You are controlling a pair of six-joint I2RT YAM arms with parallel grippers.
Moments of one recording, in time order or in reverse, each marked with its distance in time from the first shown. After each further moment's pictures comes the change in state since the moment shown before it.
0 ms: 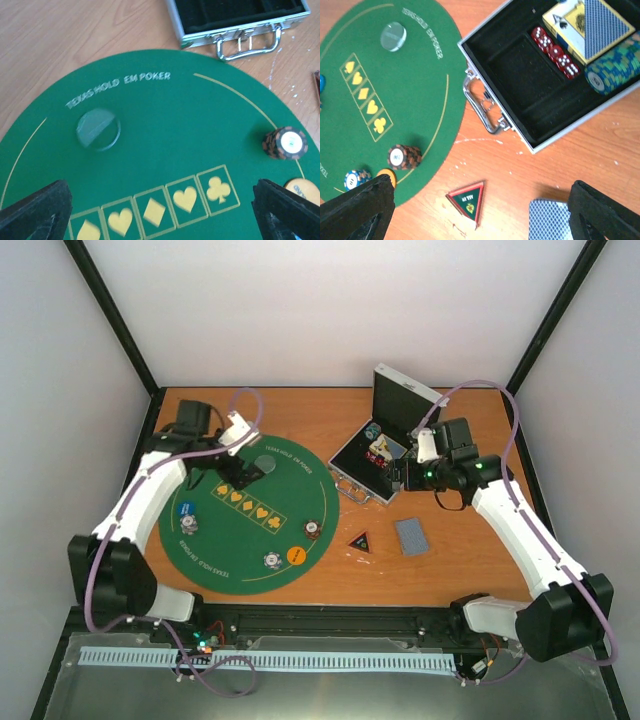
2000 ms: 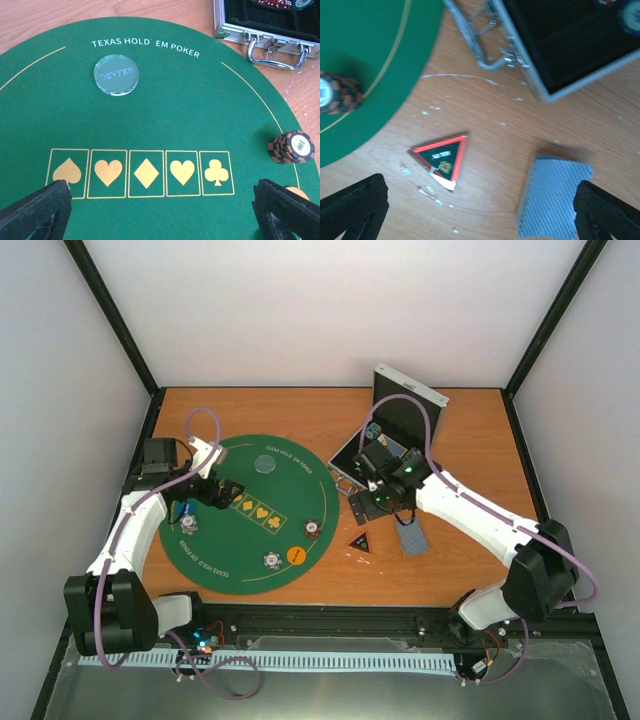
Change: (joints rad) left arm 0.295 -0.255 -0.388 0.195 0.139 -0.190; right arm 0.441 0.247 0.087 -0.190 0.426 0.097
